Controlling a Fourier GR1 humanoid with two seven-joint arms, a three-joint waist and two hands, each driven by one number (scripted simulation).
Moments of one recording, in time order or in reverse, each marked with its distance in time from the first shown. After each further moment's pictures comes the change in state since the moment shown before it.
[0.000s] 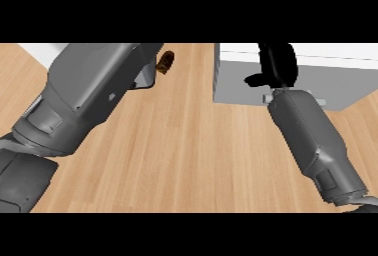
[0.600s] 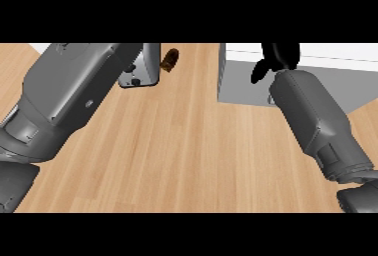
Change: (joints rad) left arm 0.107 0.080 -0.022 -0.168 -0.018 -0.033 0.073; right arm -0.196 -0.032 -0.058 0.254 0.019 -0.030 -0.034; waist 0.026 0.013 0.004
